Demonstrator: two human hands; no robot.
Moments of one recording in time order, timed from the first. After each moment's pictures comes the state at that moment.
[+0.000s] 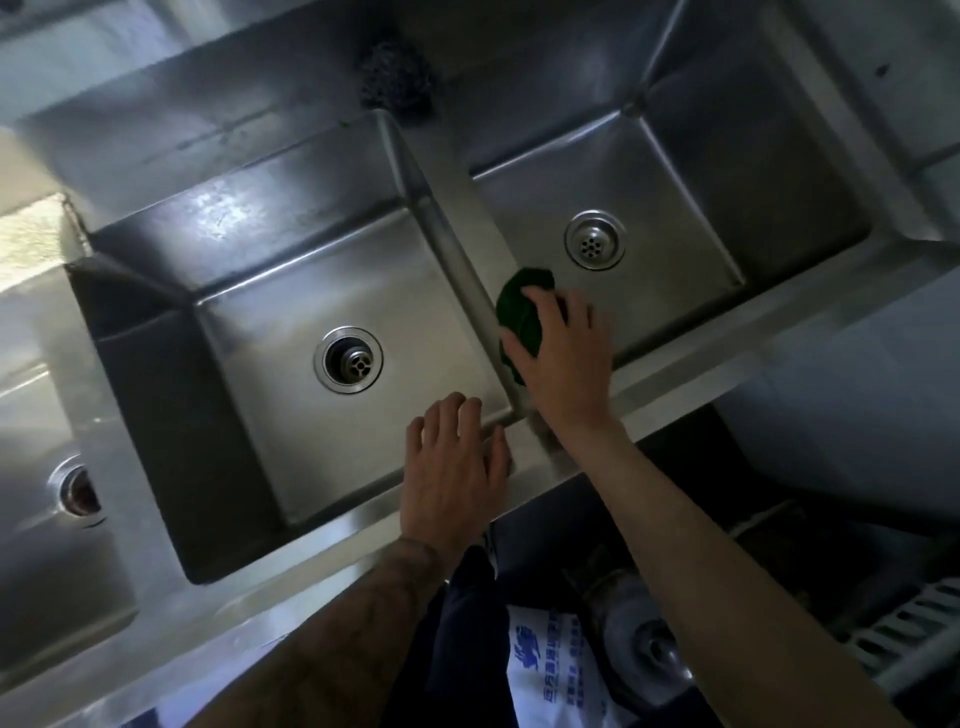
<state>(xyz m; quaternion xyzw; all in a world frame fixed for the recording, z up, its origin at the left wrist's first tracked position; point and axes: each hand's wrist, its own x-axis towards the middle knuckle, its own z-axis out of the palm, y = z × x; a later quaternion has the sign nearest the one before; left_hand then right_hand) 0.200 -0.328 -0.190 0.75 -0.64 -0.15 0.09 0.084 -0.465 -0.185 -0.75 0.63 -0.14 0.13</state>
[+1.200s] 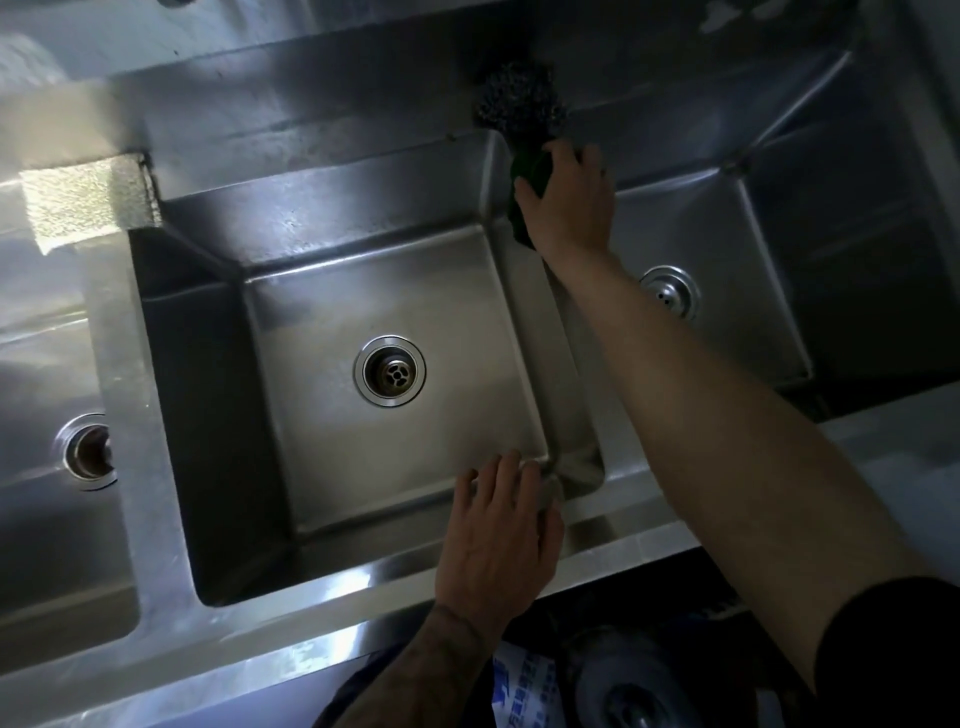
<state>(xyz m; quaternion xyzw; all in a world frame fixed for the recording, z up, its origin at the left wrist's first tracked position) 0.203 -0.332 -0.197 0.75 -0.63 -0.18 0.12 0.235 -0.663 -0.178 -0.76 0.61 -0.13 0.17</state>
